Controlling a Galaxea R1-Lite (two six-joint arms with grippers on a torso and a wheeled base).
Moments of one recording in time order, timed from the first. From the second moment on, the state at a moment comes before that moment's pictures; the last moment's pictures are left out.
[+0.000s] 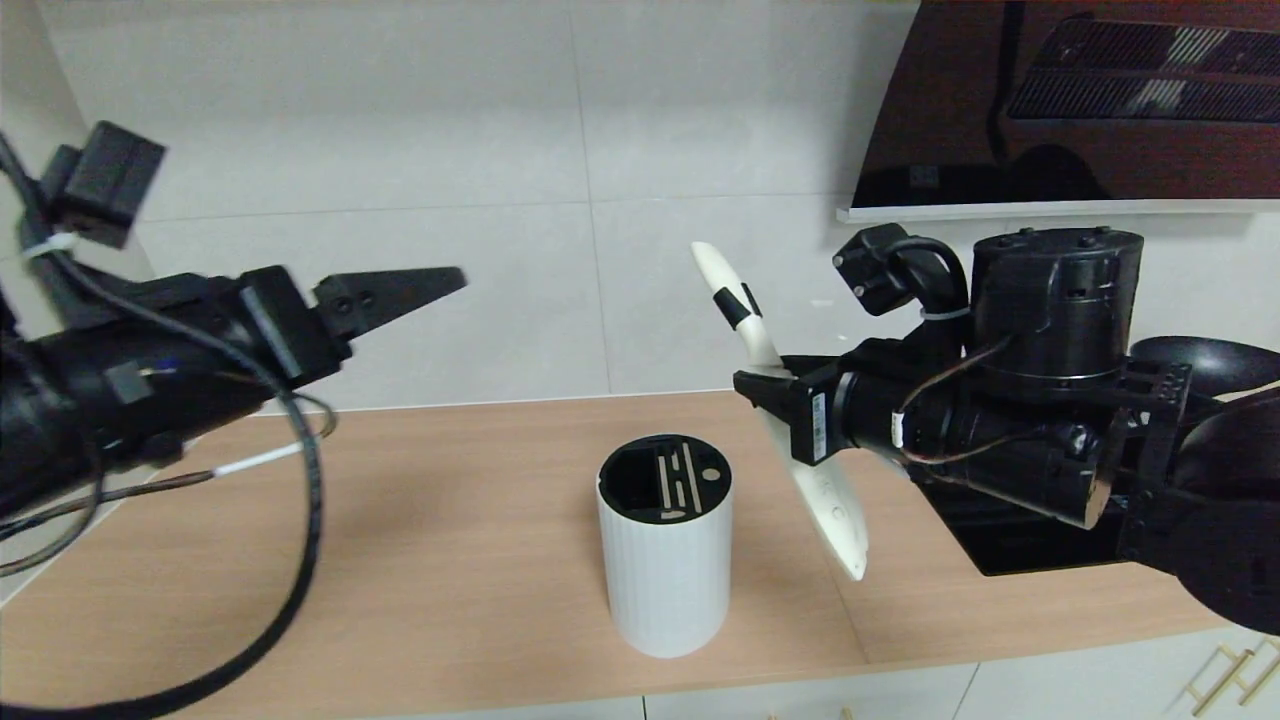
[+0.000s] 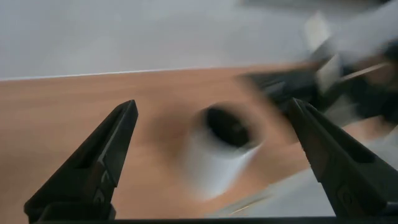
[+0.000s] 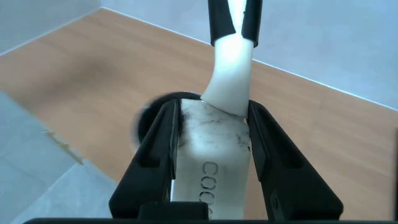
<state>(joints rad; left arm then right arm) -0.33 1.33 -0.82 -0.48 -0.20 -0.47 0.74 1.70 -1.00 -0.55 -0.08 0.05</state>
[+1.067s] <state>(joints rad) -0.62 1.64 -0.77 -0.88 -0.28 -0.74 0.92 1.73 -1.00 -0.62 -0.18 0.13</state>
